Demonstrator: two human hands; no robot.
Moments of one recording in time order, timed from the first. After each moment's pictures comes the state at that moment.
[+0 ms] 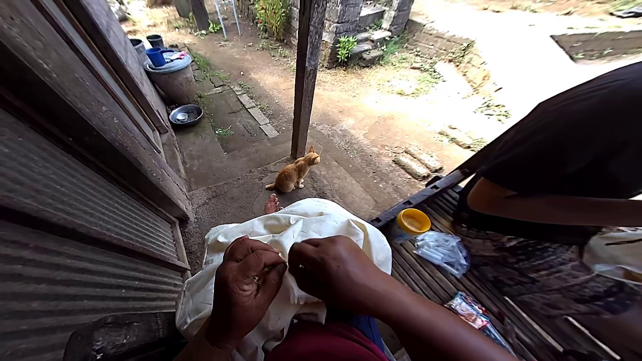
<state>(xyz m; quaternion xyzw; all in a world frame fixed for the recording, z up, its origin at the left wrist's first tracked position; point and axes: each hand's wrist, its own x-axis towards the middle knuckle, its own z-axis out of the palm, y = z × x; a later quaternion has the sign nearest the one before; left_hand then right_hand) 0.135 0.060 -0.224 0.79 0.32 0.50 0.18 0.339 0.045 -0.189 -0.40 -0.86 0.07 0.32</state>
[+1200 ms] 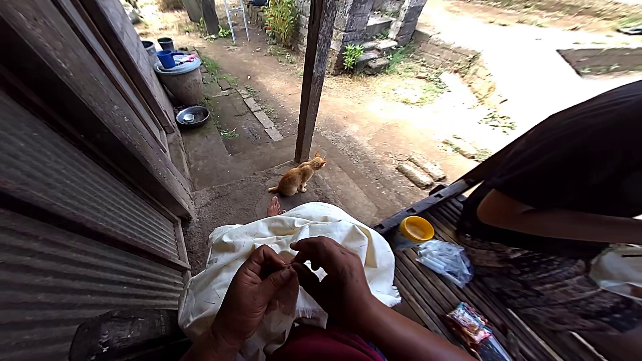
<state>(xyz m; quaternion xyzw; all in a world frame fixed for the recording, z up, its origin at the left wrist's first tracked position) 0.140 0.044 -0.229 0.51 0.26 0.49 0.66 0.320 0.037 -0.218 -0.41 -0.73 0.13 0.53</state>
